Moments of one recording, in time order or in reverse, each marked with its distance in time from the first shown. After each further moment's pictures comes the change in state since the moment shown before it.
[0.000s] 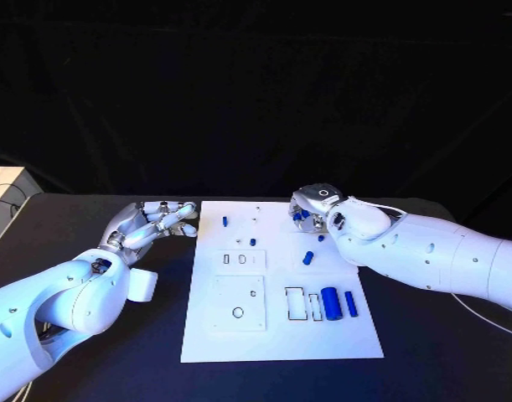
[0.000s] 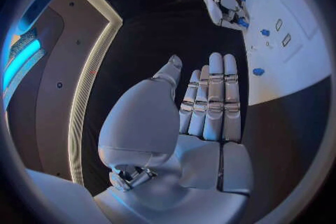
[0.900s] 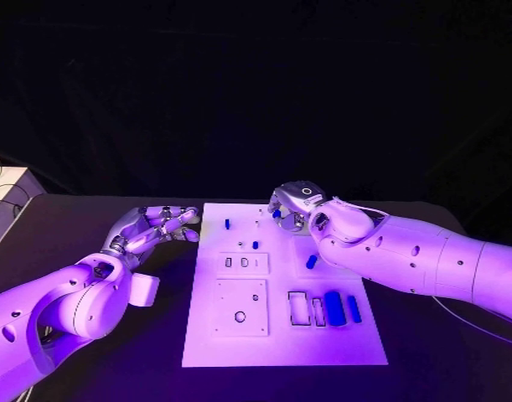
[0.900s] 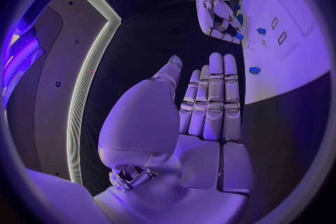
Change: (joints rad) left arm -0.001 0.001 0.000 0.000 -0.001 0.002 -0.002; left_hand 0.000 0.000 0.000 0.000 0.000 0.000 0.000 0.000 0.000 0.000 0.000 0.000 0.000 0.000 0.000 0.000 0.000 0.000 0.000 0.000 0.000 -0.004; right arm 0.007 0.069 0.034 0.033 0.006 -0.057 -0.020; right_hand 0.009 0.022 -0.004 -0.030 -0.003 0.007 0.000 0.000 0.000 0.000 0.000 -0.002 0.000 0.000 0.000 0.000 0.019 -0.008 -0.001 -0.004 0.016 0.053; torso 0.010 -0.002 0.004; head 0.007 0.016
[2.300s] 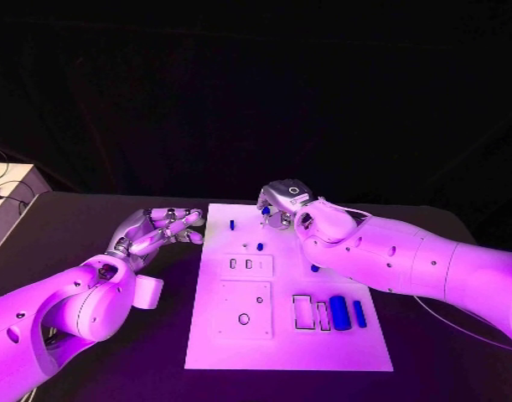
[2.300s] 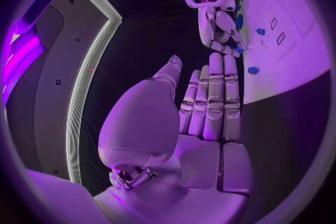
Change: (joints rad) left arm 0.000 0.003 0.003 0.007 -0.001 0.004 -0.001; left_hand 0.000 0.000 0.000 0.000 0.000 0.000 0.000 0.000 0.000 0.000 0.000 0.000 0.000 0.000 0.000 0.000 0.000 0.000 0.000 0.000 0.000 -0.007; right arm 0.002 0.103 0.008 -0.099 -0.016 -0.034 -0.010; right_hand 0.000 -0.001 0.002 -0.003 0.009 0.000 0.000 0.000 -0.001 0.003 0.003 0.000 0.000 0.000 0.000 0.000 0.004 -0.016 0.002 -0.002 0.000 0.012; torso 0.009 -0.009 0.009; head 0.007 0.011
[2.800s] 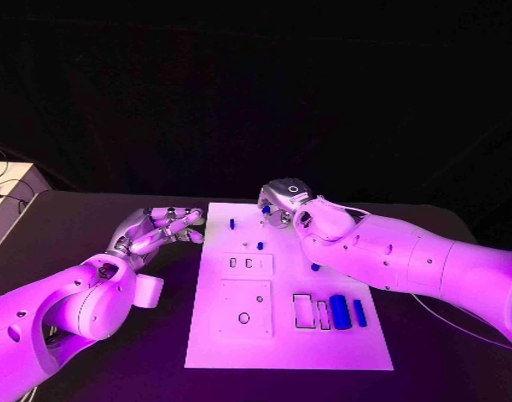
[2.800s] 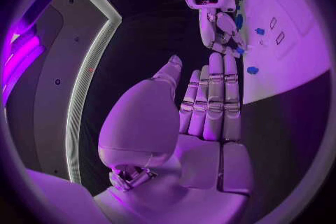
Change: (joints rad) left arm 0.000 0.001 0.001 -0.002 0.000 0.002 -0.001; left_hand 0.000 0.000 0.000 0.000 0.000 0.000 0.000 0.000 0.000 0.000 0.000 0.000 0.000 0.000 0.000 0.000 0.000 0.000 0.000 0.000 0.000 0.000; right arm 0.000 0.017 0.000 -0.030 -0.008 0.009 0.001; right_hand -0.004 -0.004 -0.001 -0.001 0.000 0.000 0.000 0.000 0.000 0.001 0.000 -0.002 0.000 0.000 0.000 -0.004 0.001 -0.001 0.000 0.000 -0.006 0.002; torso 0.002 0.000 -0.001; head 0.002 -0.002
